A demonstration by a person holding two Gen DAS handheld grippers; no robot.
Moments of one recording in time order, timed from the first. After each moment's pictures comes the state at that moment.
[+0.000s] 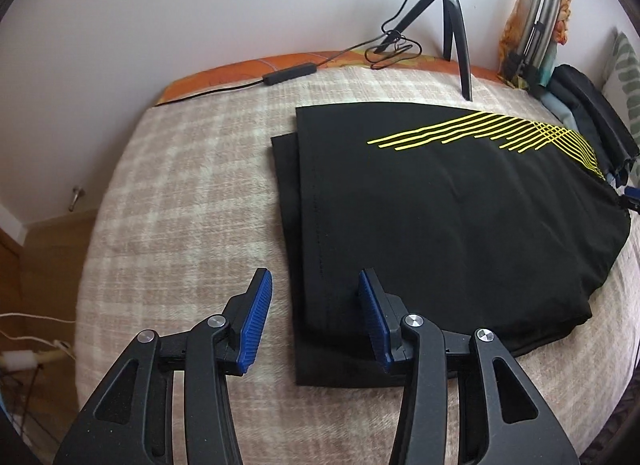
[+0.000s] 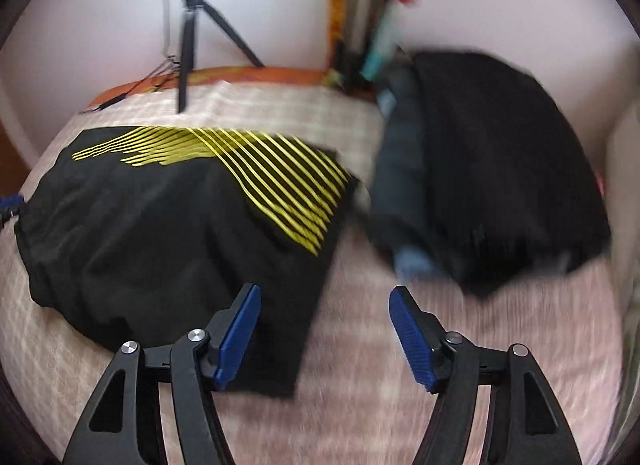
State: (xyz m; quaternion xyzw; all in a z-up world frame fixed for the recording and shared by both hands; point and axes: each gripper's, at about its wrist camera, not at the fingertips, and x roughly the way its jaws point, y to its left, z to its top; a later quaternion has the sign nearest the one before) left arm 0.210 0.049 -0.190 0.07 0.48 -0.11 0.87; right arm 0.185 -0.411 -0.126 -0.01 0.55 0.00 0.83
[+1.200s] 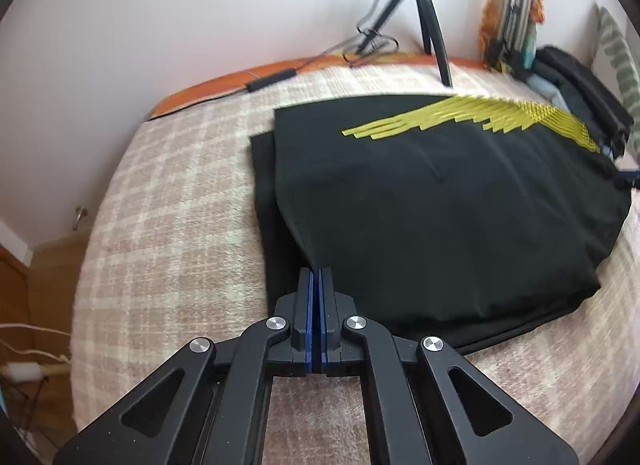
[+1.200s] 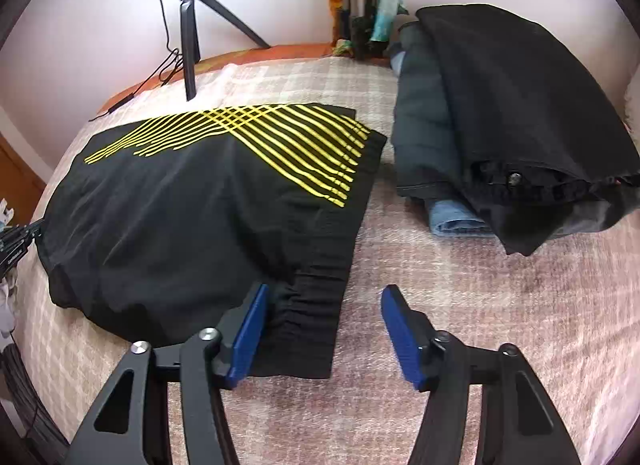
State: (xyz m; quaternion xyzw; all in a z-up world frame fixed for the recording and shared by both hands) left arm 0.187 0.040 -0.196 0.08 0.44 -0.11 0.89; right arm 0.176 -0.409 -0.139 0.05 0.58 0.03 0.82
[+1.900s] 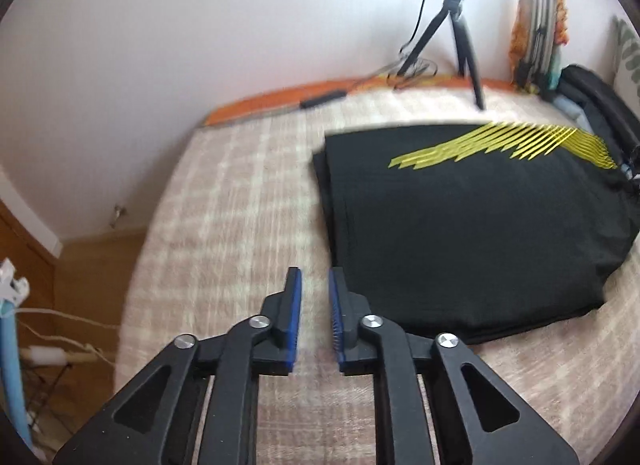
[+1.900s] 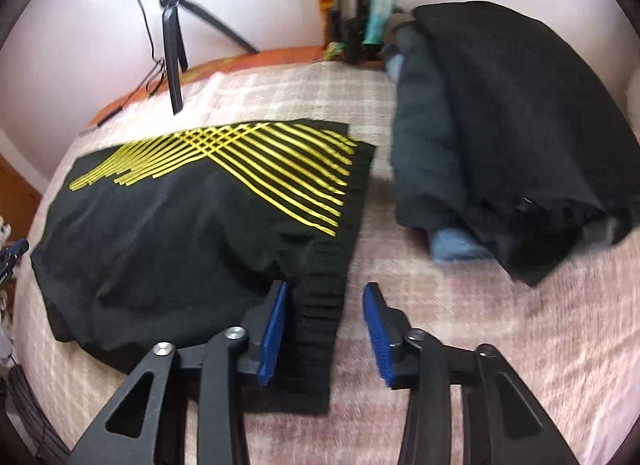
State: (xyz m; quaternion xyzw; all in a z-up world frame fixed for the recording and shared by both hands) left arm 0.171 0.057 -0.171 0.09 0.41 -0.05 0.90; right arm 0.196 -0.415 -0.137 0.06 0.58 0.02 0.81
